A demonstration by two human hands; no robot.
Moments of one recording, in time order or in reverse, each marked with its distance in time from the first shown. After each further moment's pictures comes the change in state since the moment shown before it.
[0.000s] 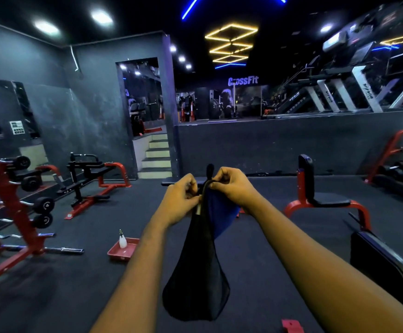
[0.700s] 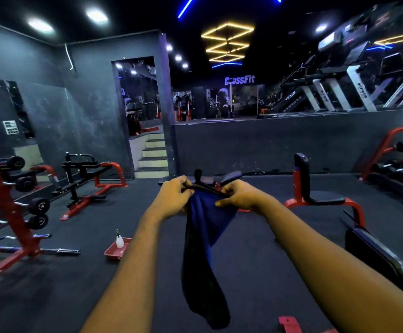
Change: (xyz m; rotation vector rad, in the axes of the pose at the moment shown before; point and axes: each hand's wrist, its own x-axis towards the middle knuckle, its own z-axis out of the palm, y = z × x) left_hand 0.008 0.004 -0.006 0.052 -0.028 -0.146; right_hand -0.010 0.010 -0.025 -0.338 -0.290 0.257
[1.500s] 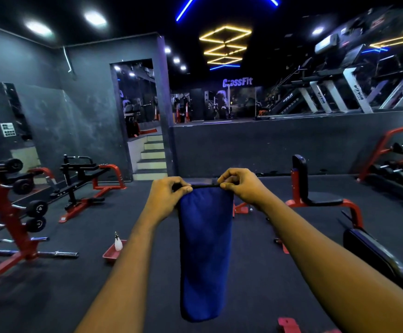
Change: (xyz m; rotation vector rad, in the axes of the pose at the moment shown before) left_hand -0.006 -0.006 -0.013 -0.020 0.154 0.168; right_hand -0.013 -0.007 -0.013 0.236 0.235 -0.208
